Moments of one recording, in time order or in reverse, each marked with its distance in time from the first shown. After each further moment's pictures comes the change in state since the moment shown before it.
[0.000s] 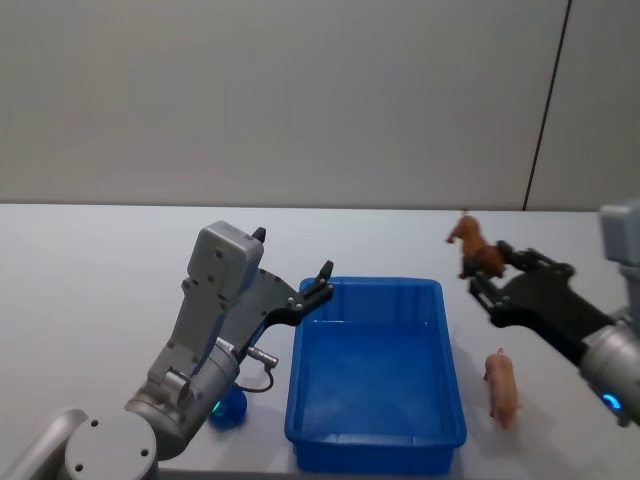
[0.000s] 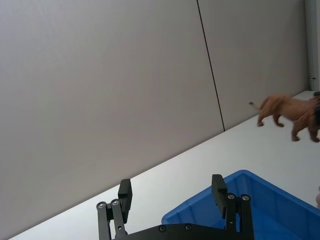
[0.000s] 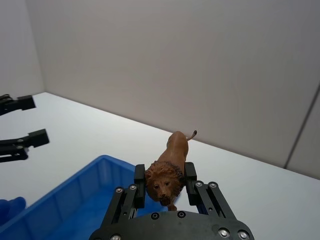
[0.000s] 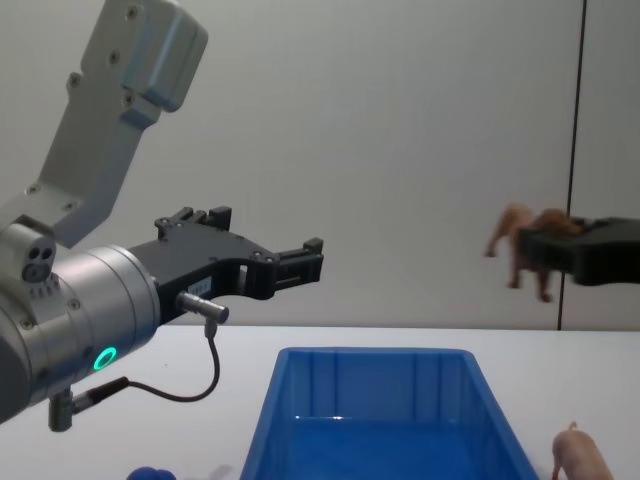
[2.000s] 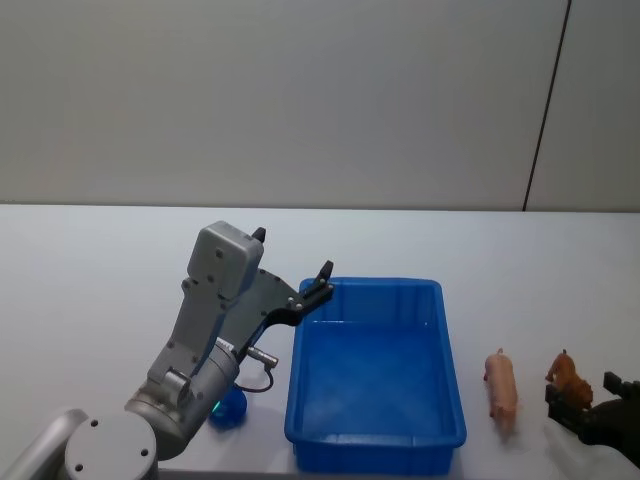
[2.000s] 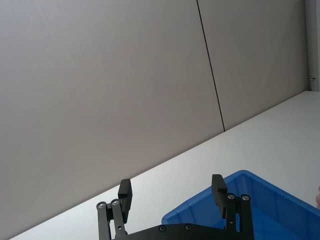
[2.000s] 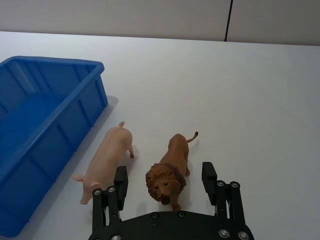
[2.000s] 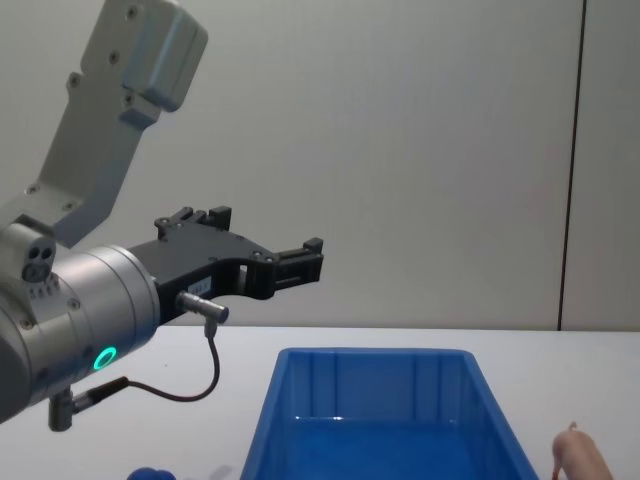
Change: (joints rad) left arm 0.000 0.000 0.000 0.000 0.000 0.000 0.000; right arm -0.225 0.122 0.062 0.012 0.183 0.092 -0.192
